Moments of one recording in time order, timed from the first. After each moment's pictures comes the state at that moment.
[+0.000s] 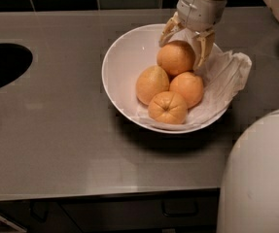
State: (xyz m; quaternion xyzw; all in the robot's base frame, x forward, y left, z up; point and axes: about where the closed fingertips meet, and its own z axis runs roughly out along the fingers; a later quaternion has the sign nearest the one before) arm 0.600 -0.126 0.932 -0.92 0.37 0.00 0.09
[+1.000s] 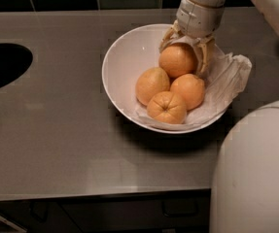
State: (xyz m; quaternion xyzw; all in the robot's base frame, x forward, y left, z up) arm 0.602 -0.130 0.913 -0.93 0.36 0.01 0.07
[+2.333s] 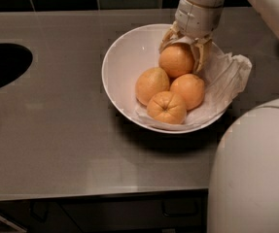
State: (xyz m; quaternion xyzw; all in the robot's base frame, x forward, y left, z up) arm 0.606 -0.128 0.913 -0.93 0.36 0.00 0.07
